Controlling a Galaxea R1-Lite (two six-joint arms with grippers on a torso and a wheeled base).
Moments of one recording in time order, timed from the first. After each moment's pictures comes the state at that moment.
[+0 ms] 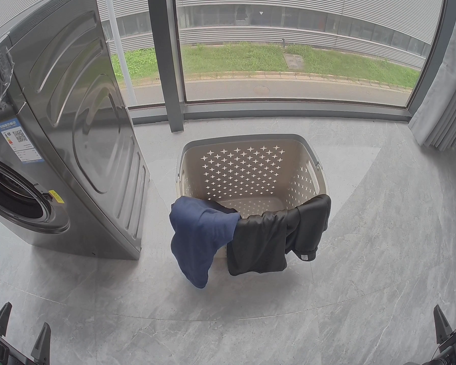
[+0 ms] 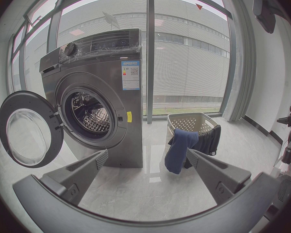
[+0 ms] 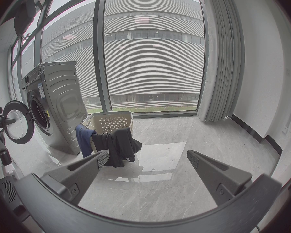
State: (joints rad) left arm 0.00 0.02 -0.02 0.00 -0.01 0.00; right arm 0.01 0.02 -0.02 0.01 -0.01 0.00
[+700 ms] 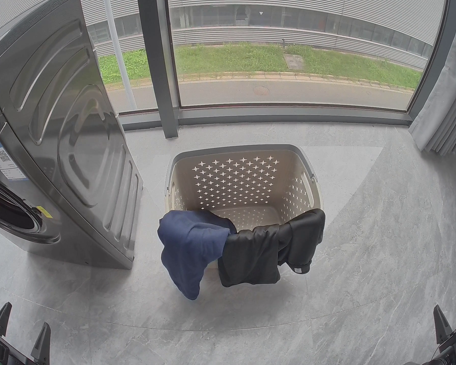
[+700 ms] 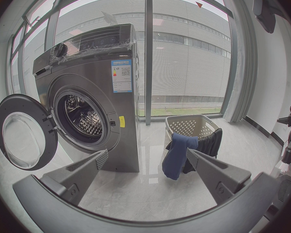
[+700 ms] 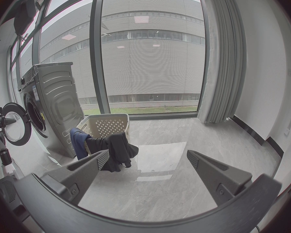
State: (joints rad) left arm 0.00 0.02 -0.02 0.00 -0.01 0.00; right arm 0.01 0.02 -0.02 0.01 -0.01 0.00
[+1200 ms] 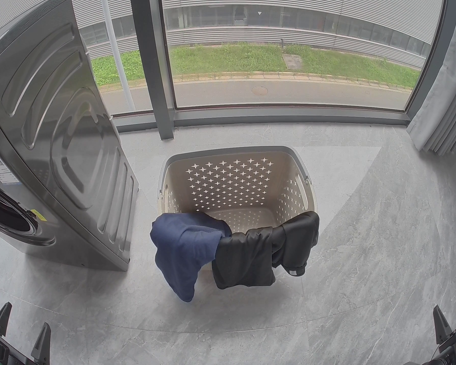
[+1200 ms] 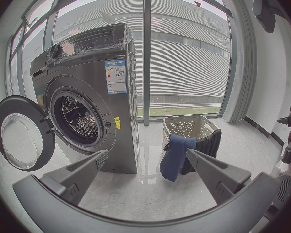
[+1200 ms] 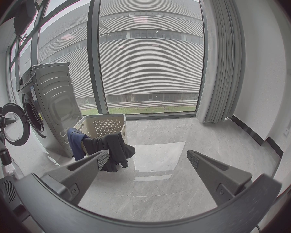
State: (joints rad) left arm 0.00 0.02 -0.02 0.00 -0.01 0.00; right arm 0.01 0.02 -0.02 0.02 0.00 0.01
